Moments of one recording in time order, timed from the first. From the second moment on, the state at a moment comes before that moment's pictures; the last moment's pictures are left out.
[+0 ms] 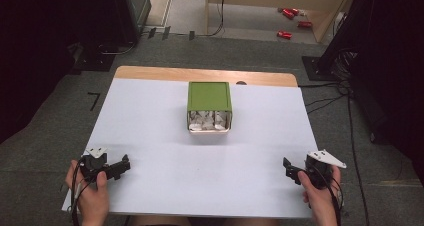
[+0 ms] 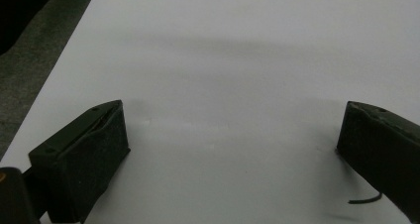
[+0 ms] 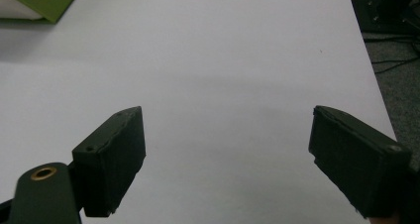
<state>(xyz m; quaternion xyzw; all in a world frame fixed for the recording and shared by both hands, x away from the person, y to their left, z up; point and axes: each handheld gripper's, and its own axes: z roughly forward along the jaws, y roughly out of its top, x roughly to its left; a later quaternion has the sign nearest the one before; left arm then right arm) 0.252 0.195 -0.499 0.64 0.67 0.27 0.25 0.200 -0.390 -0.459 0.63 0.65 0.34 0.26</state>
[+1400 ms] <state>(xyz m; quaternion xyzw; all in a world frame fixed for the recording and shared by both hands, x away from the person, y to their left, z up) 0.252 0.195 -0.499 0.64 0.67 0.27 0.25 0.246 -0.314 -0.425 0.59 0.67 0.37 0.26</state>
